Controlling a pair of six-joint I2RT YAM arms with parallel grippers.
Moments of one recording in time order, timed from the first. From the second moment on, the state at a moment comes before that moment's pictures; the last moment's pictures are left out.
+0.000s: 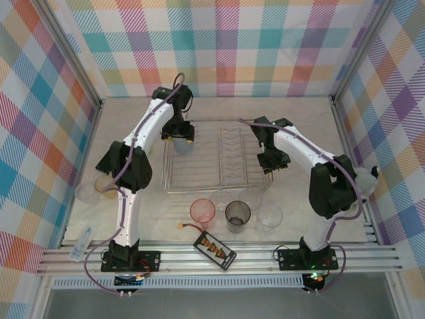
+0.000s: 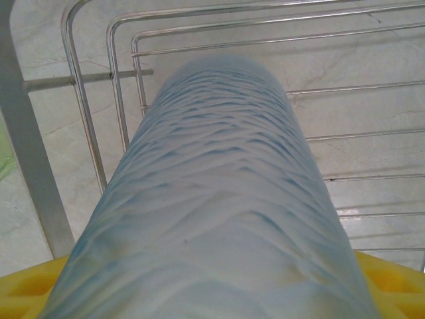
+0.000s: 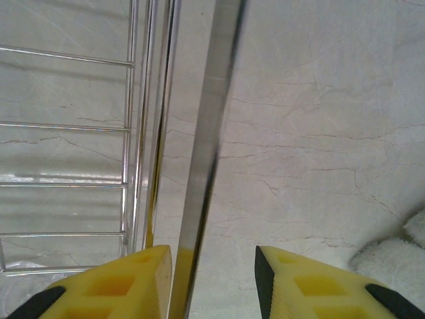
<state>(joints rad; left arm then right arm) -0.35 2.25 2.25 -1.45 -0.05 -0.29 0.43 1.78 1.43 -1.23 0.22 0.20</state>
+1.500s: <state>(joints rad) -0.31 1.30 1.19 -0.74 -0.19 -0.27 0.72 1.47 1.46 -1.14 -0.35 0.37</state>
